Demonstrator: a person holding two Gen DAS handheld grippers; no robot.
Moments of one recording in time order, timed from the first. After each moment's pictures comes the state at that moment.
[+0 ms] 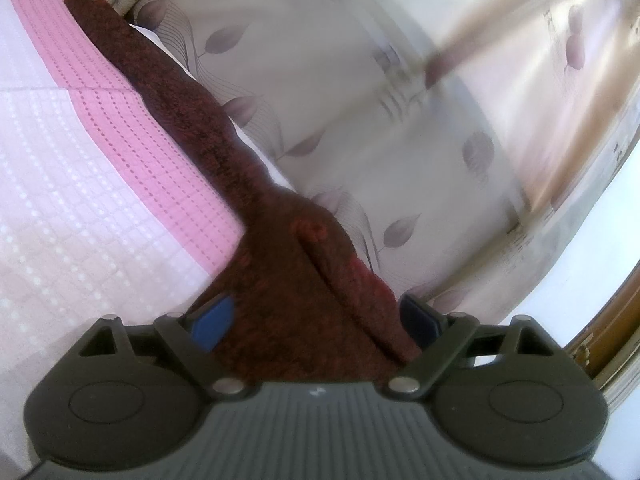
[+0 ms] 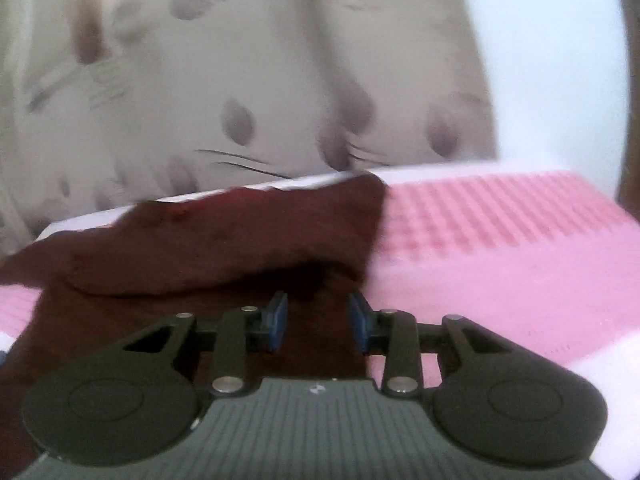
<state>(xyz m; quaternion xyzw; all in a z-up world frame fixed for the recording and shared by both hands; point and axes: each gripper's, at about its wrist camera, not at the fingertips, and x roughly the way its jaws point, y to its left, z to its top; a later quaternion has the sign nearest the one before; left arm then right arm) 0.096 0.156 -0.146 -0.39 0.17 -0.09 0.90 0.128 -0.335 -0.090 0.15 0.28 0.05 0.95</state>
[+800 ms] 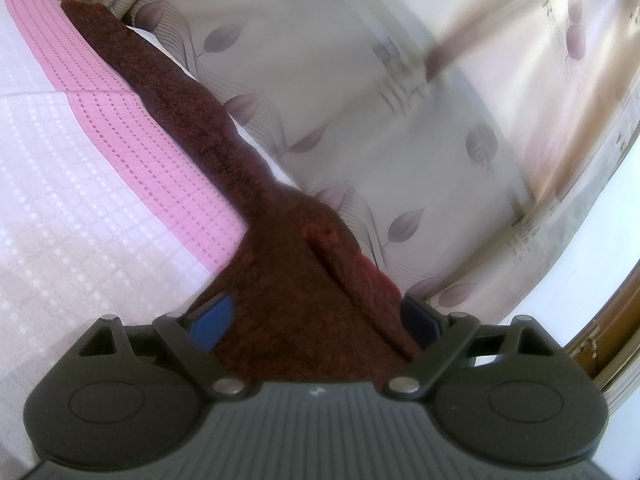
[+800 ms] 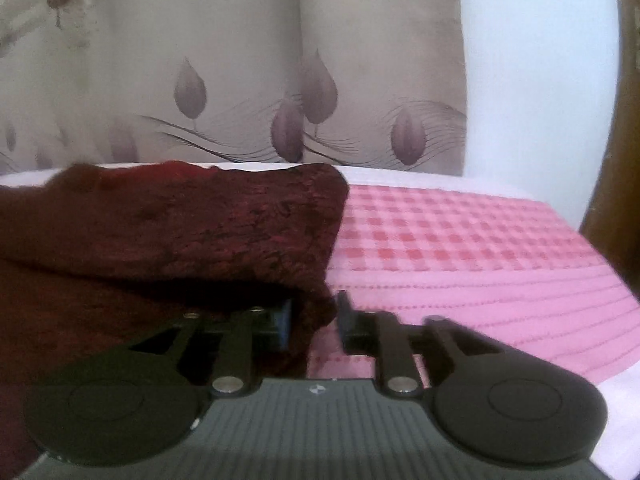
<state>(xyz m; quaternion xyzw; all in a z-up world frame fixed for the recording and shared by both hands) 0.097 0.153 -0.146 -0.38 0.18 -0.08 0.90 0.151 -0.332 -0.111 0.07 0.28 0.00 0.96</state>
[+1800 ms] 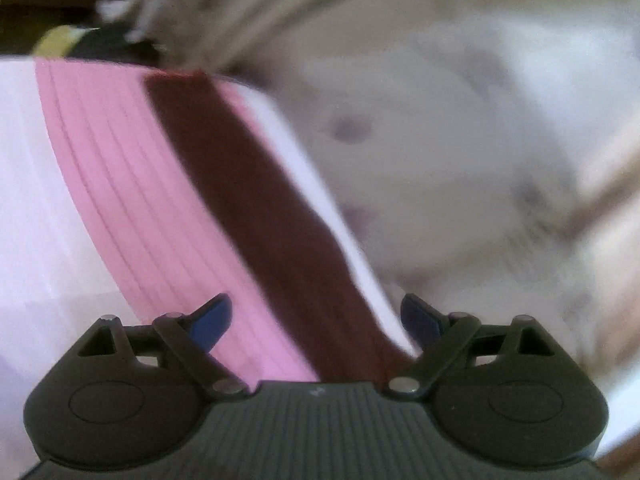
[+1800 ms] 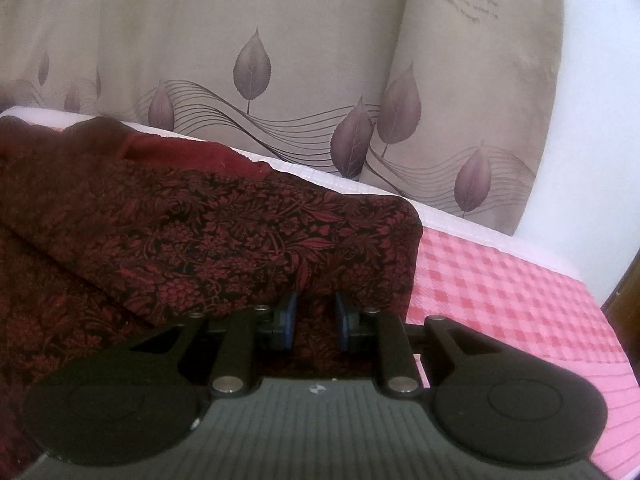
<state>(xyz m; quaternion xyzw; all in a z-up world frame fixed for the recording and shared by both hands) 0.196 0.358 -0.097 -0.48 0.23 0.06 0.84 0.221 -0.293 -0.123 -0.07 0.28 0.04 0.96</state>
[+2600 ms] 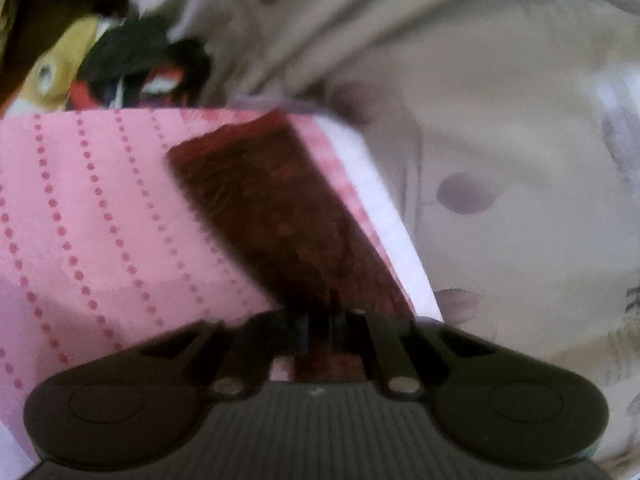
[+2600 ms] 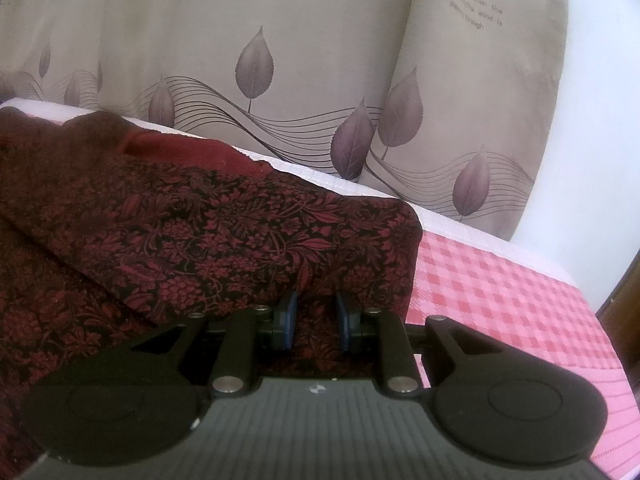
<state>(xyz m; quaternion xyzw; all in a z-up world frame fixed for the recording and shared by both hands) 0.291 0.441 -0.142 -0.49 0.24 0.12 0.83 0.220 -0.289 -0.123 -0.08 0.28 0.04 0.96</state>
